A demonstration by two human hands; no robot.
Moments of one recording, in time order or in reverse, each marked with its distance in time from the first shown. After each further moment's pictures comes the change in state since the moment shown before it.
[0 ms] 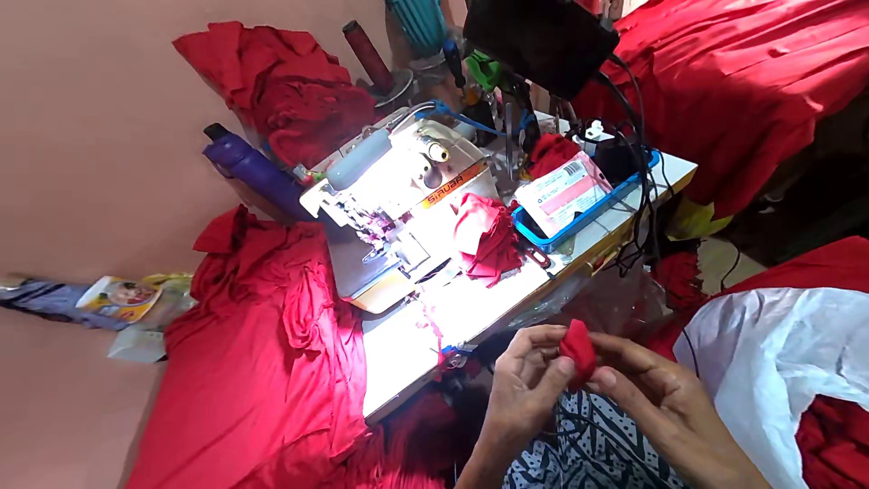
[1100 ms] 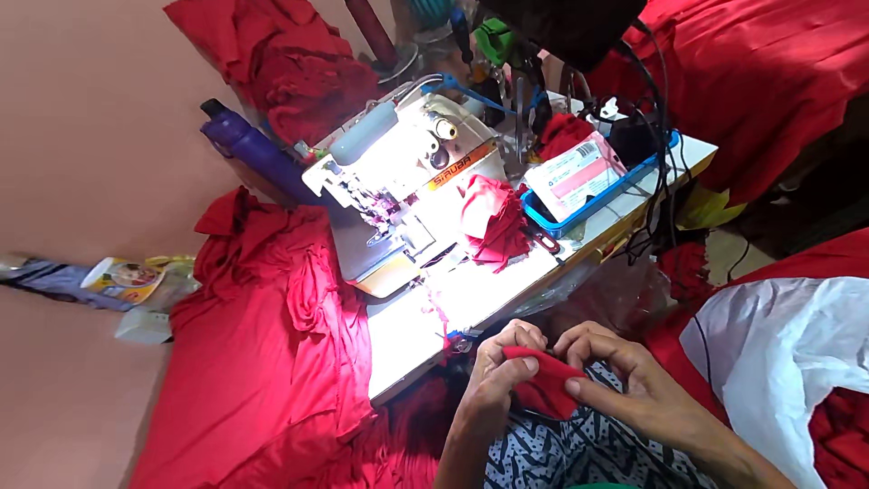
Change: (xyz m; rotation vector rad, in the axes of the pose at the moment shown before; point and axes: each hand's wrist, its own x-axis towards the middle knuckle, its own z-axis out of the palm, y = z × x) left_hand -0.004 0.000 -0.039 -0.175 -0.135 -0.013; right_hand 0.015 0.027 -0.001 -0.056 -0.284 -0.045
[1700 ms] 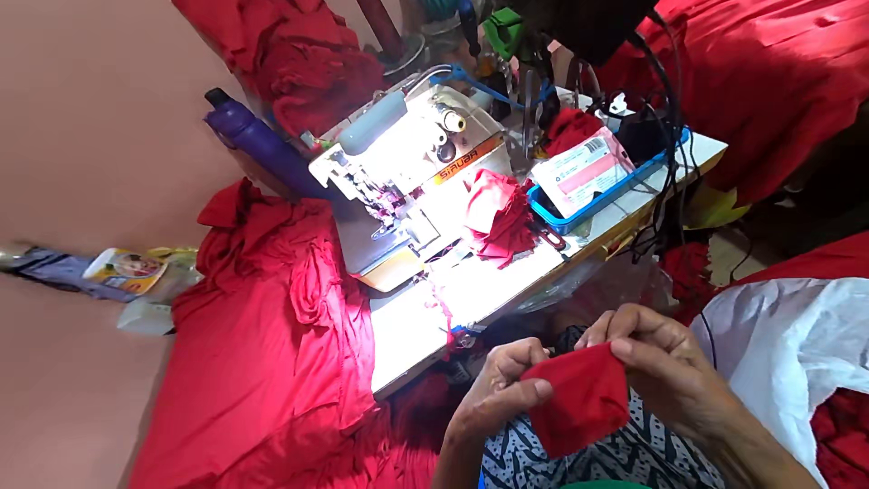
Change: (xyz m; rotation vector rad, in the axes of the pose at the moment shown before) left_hand -0.007 0.014 0.000 0.004 -0.170 -0.057; right_hand 0.008 -0.012 -0.006 0.479 0.121 0.027
